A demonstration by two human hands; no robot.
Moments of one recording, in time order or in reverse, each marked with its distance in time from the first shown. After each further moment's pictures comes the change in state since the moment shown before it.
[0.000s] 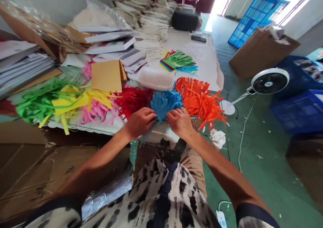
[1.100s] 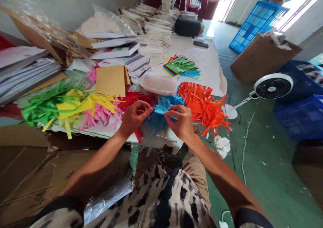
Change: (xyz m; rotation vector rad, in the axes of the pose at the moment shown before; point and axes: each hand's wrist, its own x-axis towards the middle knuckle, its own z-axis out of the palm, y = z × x) left_hand 0.016 -0.012 -0.023 -0.765 0.412 -0.429; right_hand 0.031 -0.015 -0.015 0.482 0.365 0.228
